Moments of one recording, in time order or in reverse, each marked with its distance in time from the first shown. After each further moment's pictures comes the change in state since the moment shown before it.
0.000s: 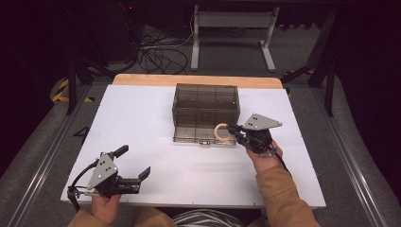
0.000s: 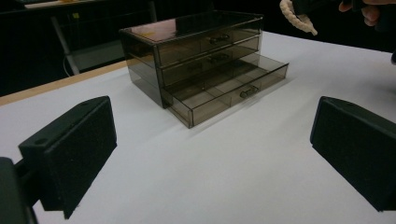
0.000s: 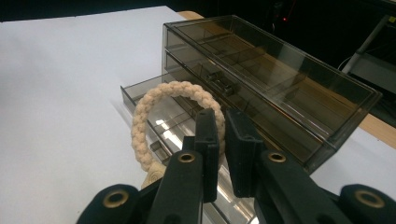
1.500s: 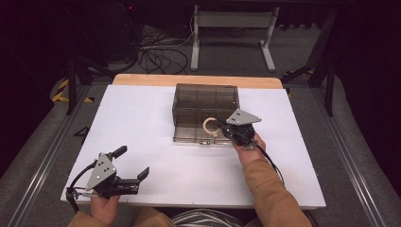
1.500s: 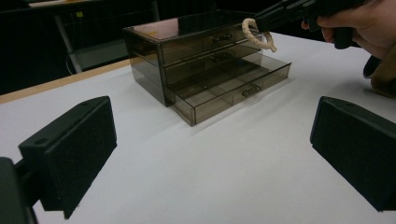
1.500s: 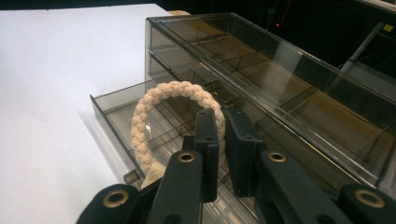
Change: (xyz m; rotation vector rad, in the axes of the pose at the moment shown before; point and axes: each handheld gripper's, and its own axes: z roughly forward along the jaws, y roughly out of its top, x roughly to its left) left arm 0.001 -0.001 -0.004 0.003 0.011 -0.006; right arm 0.001 -0.002 0.056 -0.017 -0.038 -0.027
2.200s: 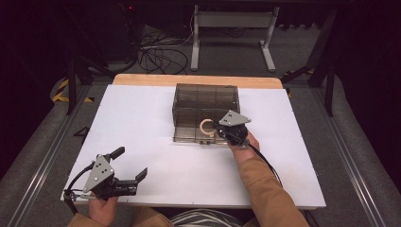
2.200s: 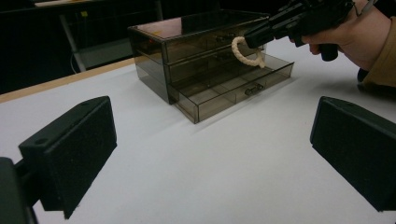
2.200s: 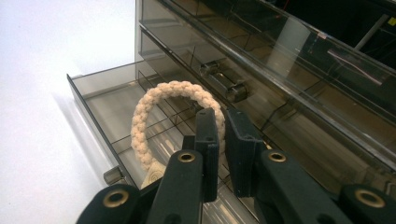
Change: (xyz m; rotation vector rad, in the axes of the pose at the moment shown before) left arm 0.000 -0.001 -0.004 -0.003 0.013 -0.002; right arm 0.003 -0.012 0.028 0.041 -0.016 -0.035
